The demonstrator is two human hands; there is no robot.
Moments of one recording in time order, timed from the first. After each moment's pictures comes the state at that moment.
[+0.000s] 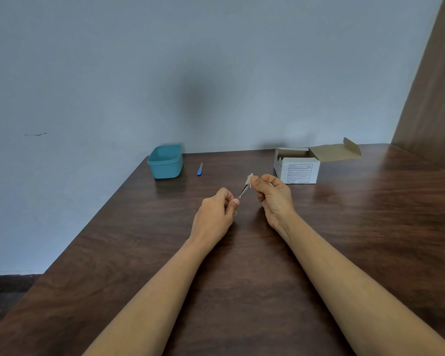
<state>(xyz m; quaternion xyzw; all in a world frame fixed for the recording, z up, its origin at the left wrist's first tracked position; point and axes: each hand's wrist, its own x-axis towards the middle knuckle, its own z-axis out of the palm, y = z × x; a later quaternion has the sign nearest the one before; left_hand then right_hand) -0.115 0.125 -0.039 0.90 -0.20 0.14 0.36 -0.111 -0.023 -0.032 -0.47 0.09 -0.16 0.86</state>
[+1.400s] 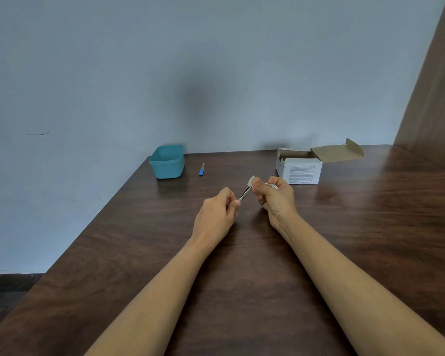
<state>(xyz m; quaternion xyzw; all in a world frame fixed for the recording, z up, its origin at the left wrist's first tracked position) -0.117 0.127 -0.037 0.90 -0.20 0.14 0.36 -0.115 -0.019 -0.027 -0.48 0.11 -0.18 0.85</state>
